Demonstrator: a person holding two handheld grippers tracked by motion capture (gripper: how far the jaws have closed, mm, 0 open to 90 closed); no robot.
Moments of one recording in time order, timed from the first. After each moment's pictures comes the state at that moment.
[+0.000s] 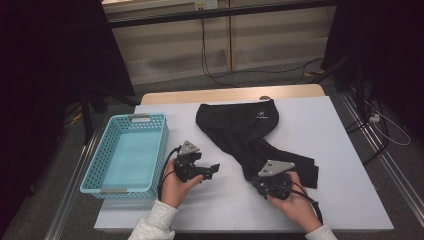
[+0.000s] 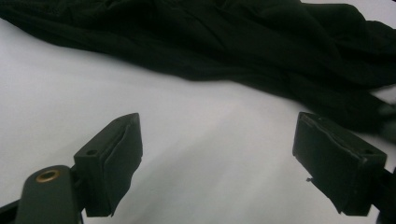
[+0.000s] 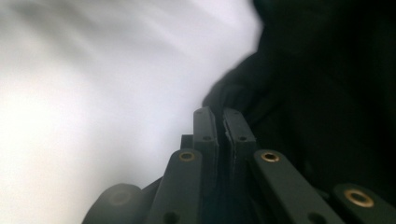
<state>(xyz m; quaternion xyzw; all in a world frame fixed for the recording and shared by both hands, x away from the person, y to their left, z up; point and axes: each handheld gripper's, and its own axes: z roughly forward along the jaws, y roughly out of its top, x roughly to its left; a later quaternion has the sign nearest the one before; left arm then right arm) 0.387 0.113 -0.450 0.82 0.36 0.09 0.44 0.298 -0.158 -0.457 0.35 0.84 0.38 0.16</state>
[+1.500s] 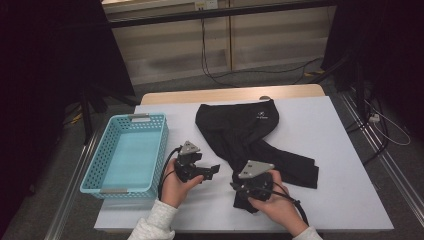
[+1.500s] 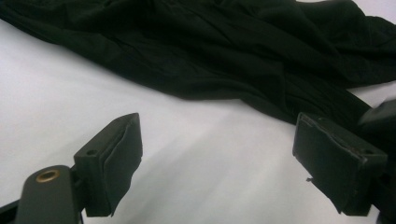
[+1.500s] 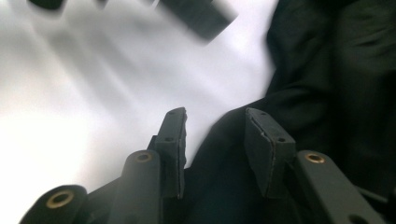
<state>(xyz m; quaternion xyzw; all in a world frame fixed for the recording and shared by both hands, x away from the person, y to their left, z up) 0.387 0.115 -0.449 0.82 0.36 0.09 0.44 0.304 -0.111 -0.453 0.31 0.85 0.37 0.18</state>
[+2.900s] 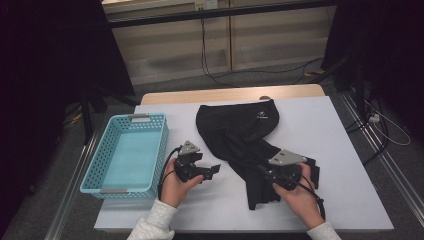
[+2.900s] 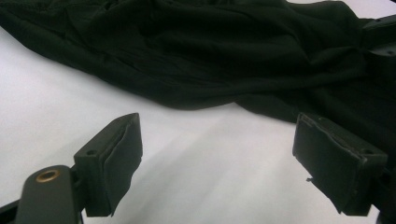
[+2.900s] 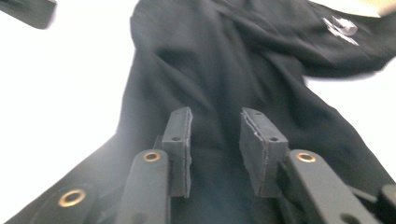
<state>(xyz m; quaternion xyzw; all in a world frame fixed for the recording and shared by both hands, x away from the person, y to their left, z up) 0.389 0.115 -0.450 0.82 0.35 0.08 0.44 0.312 -0.178 -0.444 0.40 0.79 0.38 0.26</state>
